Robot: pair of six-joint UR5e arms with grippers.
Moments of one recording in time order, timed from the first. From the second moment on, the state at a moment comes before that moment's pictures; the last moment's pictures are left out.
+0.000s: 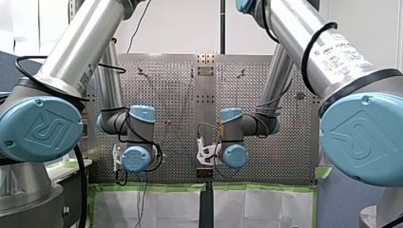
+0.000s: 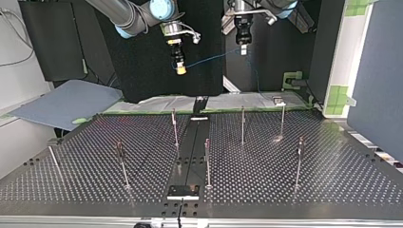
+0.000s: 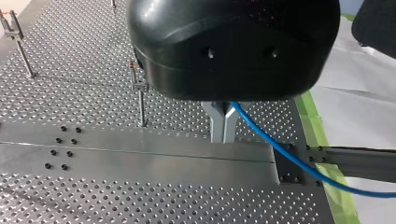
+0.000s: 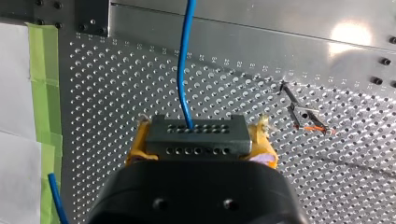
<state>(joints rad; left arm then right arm) -0.54 -2.03 -2.48 -1.86 -2.16 -1.63 2.37 -0.92 2.01 -0.98 1.84 1.47</state>
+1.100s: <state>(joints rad) -0.45 -1.86 -2.44 -2.03 -2.14 -1.67 2.49 -1.06 1.85 -0.82 1.76 1.49</state>
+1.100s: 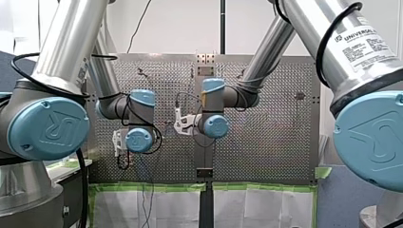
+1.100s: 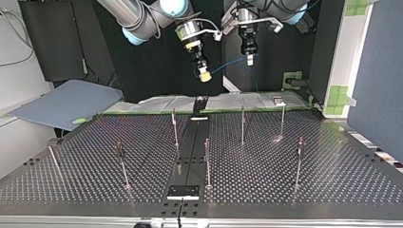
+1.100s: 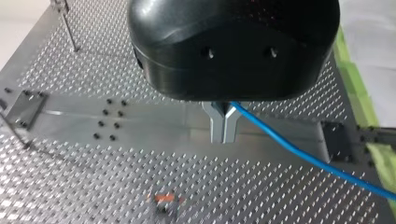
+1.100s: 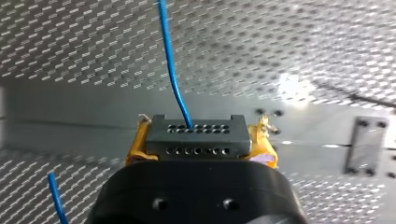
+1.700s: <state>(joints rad) -0.31 -1.71 -2.34 -2.18 -2.18 -1.70 2.47 -1.13 1.69 -0.66 1.70 1.56</state>
